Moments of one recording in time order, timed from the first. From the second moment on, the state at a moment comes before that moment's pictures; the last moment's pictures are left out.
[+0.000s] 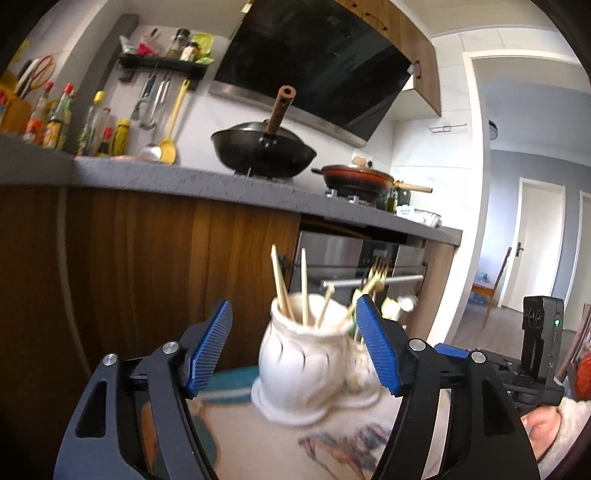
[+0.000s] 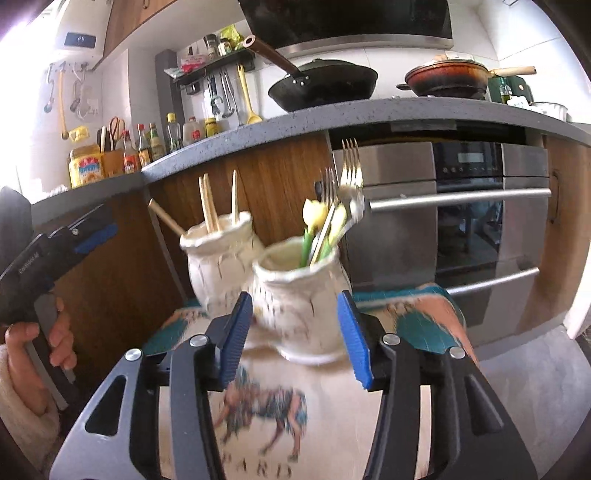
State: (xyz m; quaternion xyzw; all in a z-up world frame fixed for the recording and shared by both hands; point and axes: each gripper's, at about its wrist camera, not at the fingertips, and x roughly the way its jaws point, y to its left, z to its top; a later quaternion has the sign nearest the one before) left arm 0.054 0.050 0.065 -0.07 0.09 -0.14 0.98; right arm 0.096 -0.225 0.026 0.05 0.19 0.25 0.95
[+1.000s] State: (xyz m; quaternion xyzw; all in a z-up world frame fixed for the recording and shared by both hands) left arm 0.031 -0.001 0.006 0.00 0.14 -0.04 0.99; right arm 0.092 -0.223 0.016 -0.03 0.15 0.19 0.97
